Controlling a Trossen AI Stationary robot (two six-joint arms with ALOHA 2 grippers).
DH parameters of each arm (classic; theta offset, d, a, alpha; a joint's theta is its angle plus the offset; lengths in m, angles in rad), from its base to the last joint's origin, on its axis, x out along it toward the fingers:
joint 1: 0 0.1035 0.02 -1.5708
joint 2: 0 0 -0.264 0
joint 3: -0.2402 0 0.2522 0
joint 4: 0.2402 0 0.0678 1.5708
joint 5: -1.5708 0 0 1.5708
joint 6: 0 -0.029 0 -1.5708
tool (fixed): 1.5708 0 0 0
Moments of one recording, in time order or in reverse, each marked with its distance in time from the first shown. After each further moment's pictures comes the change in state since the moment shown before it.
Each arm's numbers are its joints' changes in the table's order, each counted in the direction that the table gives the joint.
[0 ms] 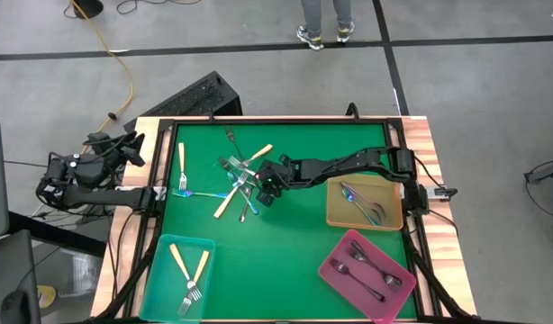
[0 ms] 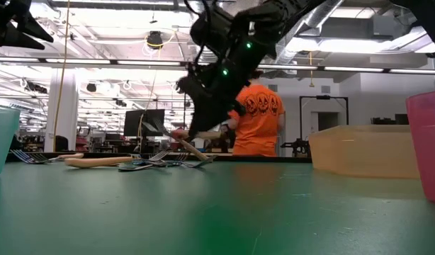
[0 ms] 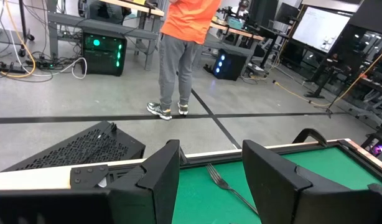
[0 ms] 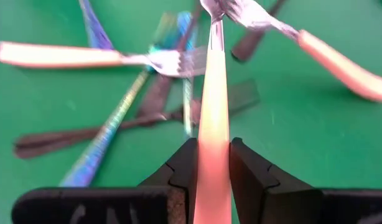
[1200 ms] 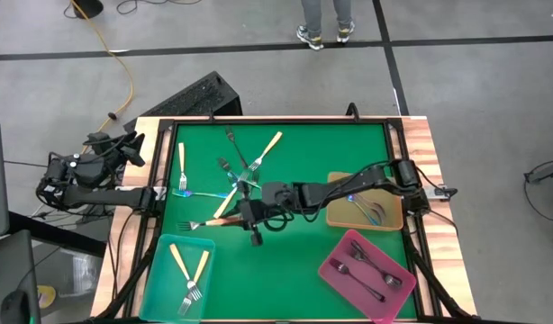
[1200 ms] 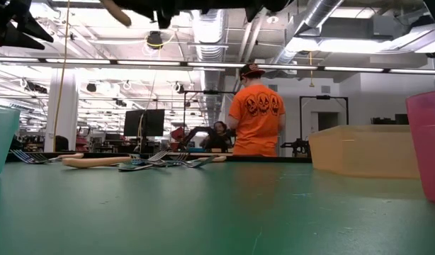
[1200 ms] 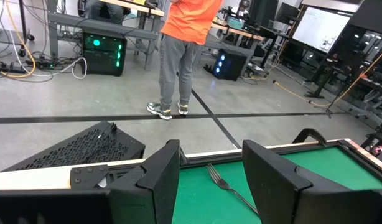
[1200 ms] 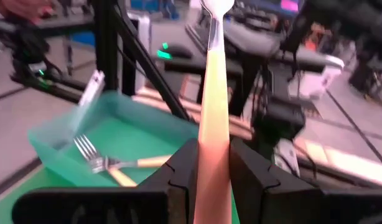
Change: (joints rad) left arm 0.000 0.000 0.000 0.000 0.000 0.000; right arm 0.208 -0.003 -0.070 -0.673 0.381 0.543
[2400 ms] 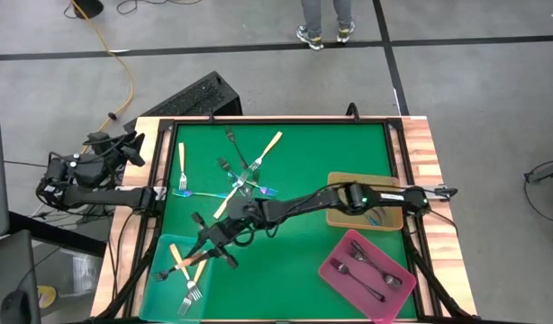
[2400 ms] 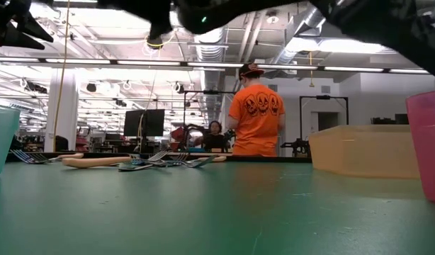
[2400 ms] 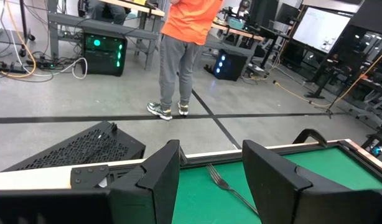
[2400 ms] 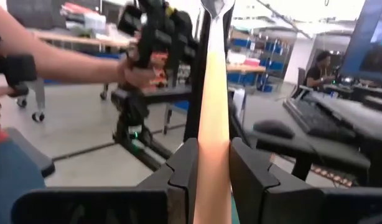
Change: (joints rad) left arm 0.000 0.000 0.000 0.000 0.000 0.000; right arm 0.030 0.579 -0.798 -0.043 0.455 -0.104
